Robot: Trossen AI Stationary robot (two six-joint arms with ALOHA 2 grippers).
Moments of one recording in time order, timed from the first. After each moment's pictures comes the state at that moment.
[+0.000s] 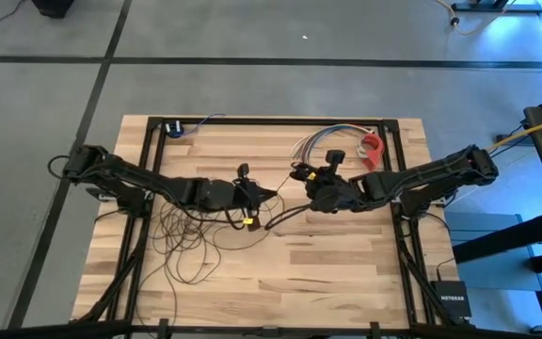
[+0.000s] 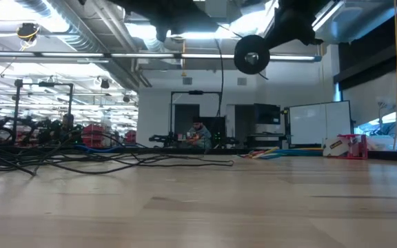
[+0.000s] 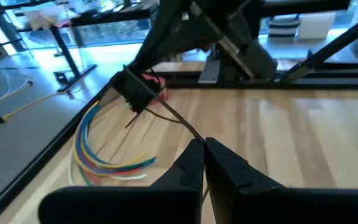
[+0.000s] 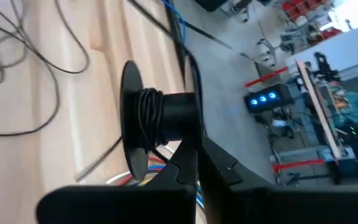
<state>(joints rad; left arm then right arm) -0.18 1.48 0.92 0.27 -0.46 0.01 0.21 1.36 1.07 -0.56 0.87 -0.16</state>
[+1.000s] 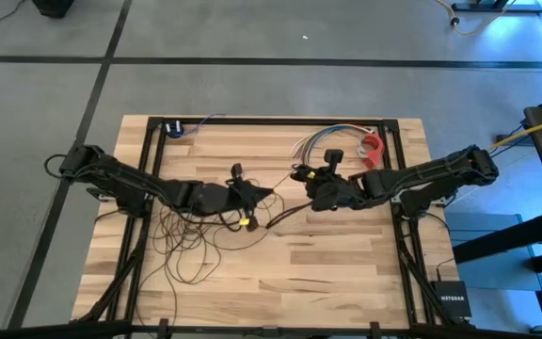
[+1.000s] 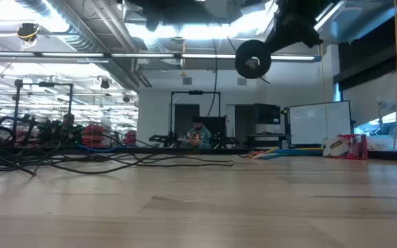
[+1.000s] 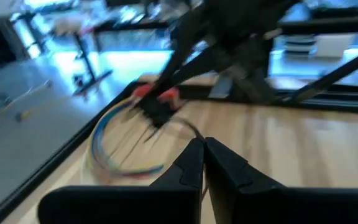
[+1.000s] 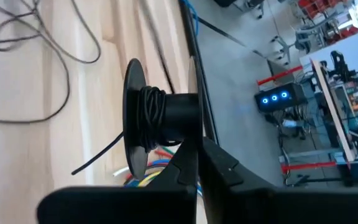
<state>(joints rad) -0.22 1.44 0.92 0.31 -0.56 -0.01 0.19 1.36 1.07 -0.59 0.82 -0.16</state>
